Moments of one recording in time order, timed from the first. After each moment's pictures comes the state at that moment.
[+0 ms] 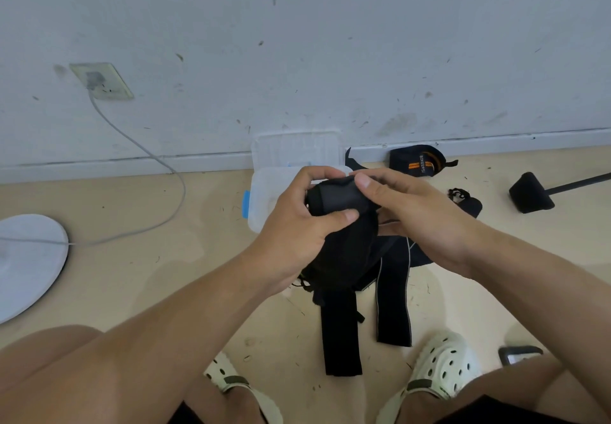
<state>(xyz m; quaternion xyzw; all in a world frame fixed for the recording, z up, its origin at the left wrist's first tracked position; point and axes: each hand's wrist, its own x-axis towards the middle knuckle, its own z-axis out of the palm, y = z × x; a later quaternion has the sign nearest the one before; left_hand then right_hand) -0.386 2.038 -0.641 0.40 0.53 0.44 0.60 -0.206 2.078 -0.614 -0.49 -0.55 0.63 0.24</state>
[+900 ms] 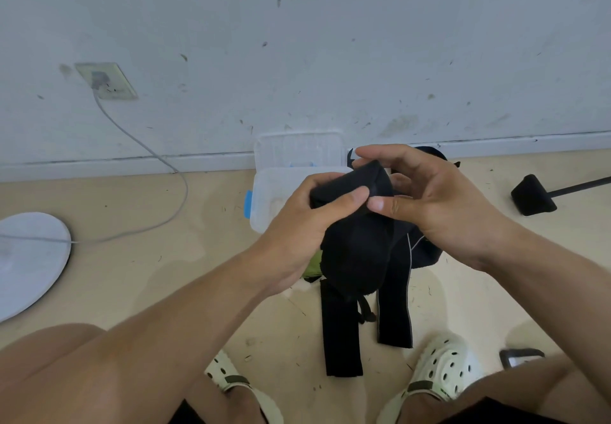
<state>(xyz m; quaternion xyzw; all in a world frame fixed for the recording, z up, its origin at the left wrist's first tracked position) -0.382 2.036 -0.626 0.34 0.52 0.42 0.66 -0.192 2.081 -0.606 -0.42 -0.64 0.57 0.30</state>
